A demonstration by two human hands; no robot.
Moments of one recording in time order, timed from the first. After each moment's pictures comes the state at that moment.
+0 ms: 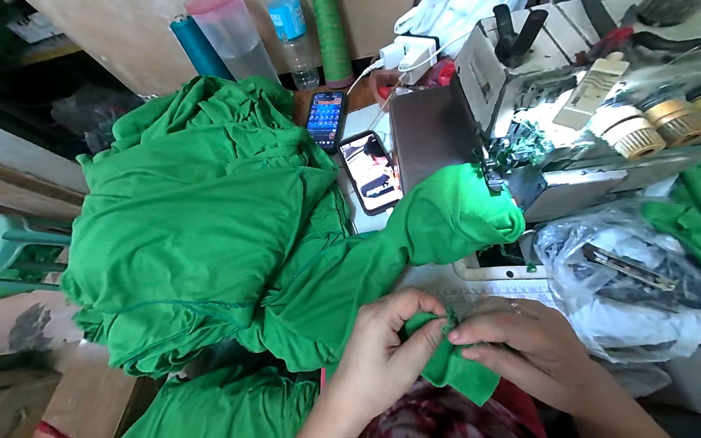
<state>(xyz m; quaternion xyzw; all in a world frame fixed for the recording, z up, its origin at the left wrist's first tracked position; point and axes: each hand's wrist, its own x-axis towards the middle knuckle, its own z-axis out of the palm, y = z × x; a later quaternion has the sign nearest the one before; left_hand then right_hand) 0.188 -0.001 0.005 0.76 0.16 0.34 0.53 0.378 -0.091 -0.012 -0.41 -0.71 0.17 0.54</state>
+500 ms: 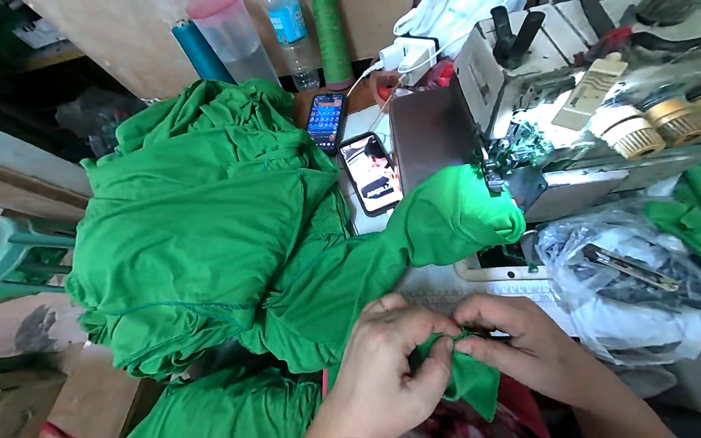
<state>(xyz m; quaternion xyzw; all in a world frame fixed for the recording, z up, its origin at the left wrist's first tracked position) 0.183 -0.010 0.015 0.85 0.19 0.32 0.38 0.382 -0.092 -0.021 -0.44 -0.66 0.32 0.52</state>
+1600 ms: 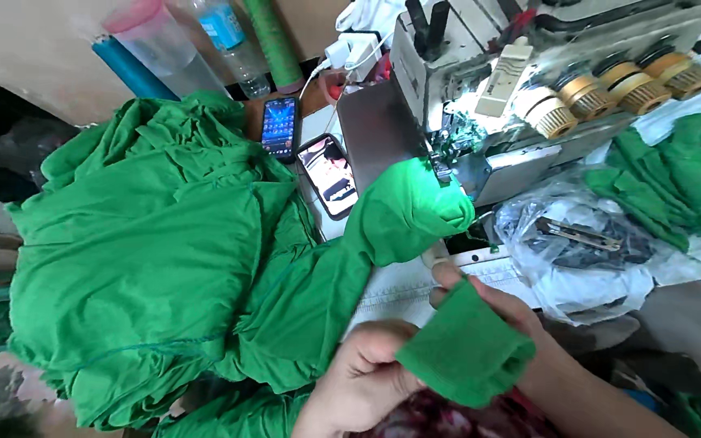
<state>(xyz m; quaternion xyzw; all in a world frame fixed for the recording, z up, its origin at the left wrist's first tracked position) 0.192 -0.003 -0.001 0.60 -0.05 0.26 0.75 0.373 -0.093 -0.028 -0.01 -0.22 0.71 0.67</state>
